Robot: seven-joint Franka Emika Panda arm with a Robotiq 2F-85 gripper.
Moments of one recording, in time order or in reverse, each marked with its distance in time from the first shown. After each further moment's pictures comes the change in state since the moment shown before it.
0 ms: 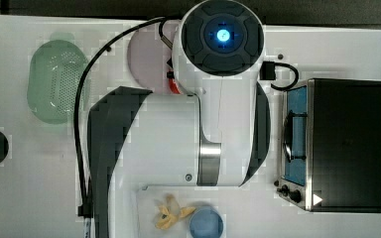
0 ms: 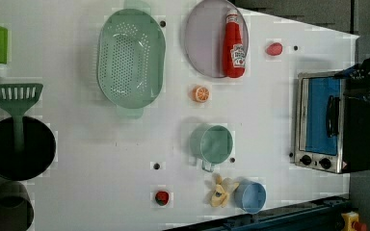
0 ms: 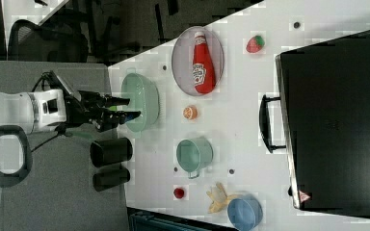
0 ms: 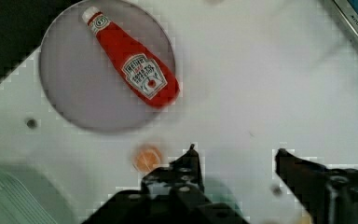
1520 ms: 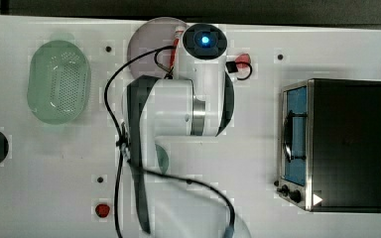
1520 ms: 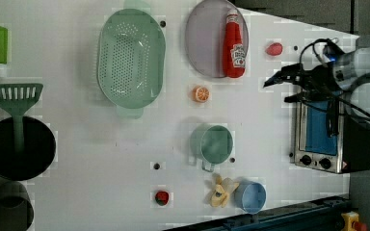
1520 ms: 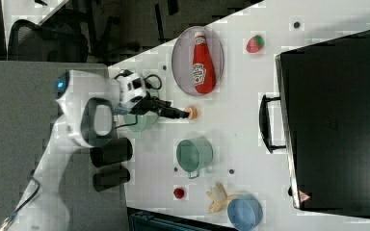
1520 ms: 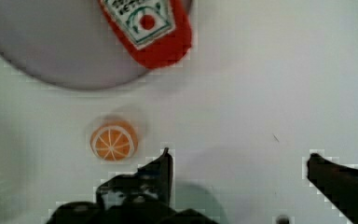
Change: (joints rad) arm -0.090 0.313 0.117 -0.104 0.014 0.263 -0.268
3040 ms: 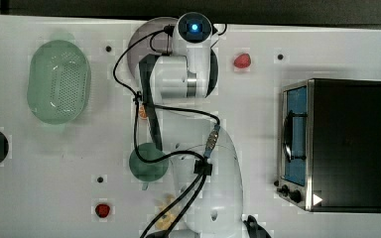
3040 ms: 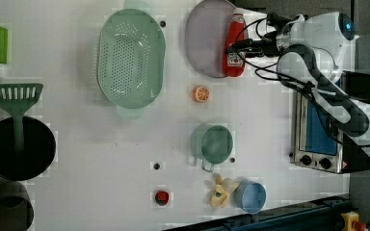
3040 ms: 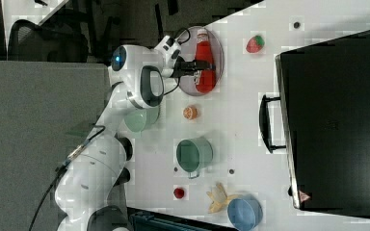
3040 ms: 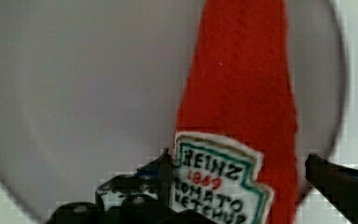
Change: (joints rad) arm 0.033 0.520 0.002 0.371 -0.087 0.313 -0.373
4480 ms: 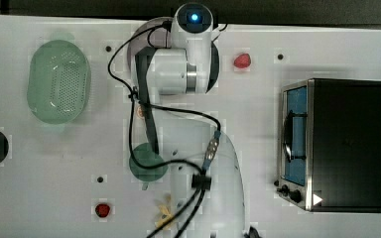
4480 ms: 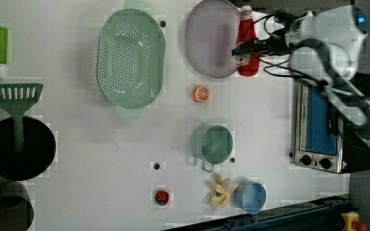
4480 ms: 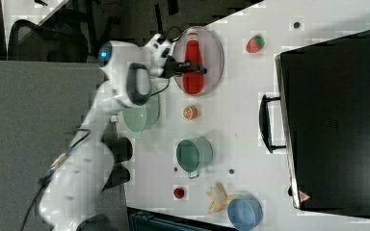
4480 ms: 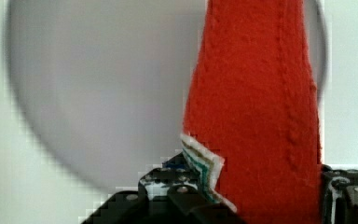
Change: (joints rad) arm 0.008 -0.104 -0.006 0.008 0.041 -0.174 -0.001
